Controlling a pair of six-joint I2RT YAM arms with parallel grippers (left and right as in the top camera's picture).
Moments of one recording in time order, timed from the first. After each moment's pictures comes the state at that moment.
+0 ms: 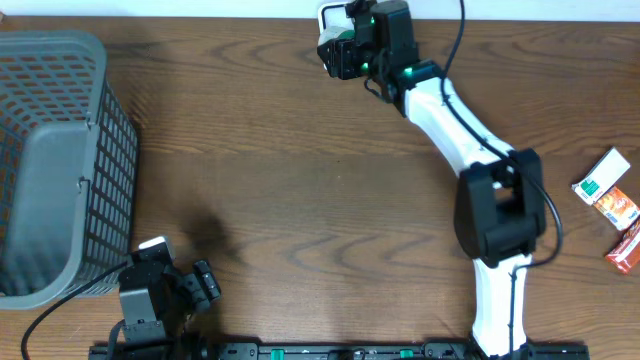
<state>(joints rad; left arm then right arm) 0.13 0.27 0.42 -1.03 0.00 -0.25 0.36 2.24 1.81 -0.14 -0.26 0.24</state>
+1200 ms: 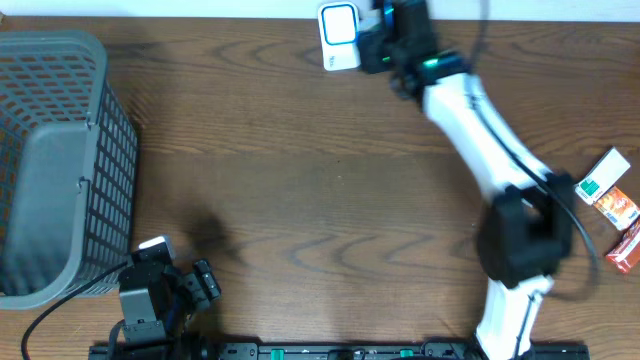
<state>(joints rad) 0.13 0.27 0.42 -1.03 0.00 -0.25 0.31 2.02 1.82 -0.49 0.04 0.12</state>
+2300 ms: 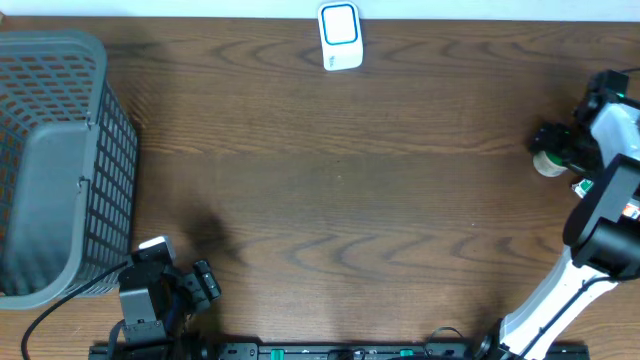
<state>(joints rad) 0.13 0.27 0.42 -1.03 0.00 -0.25 -0.44 2.17 1.62 -0.87 0.15 0.17</state>
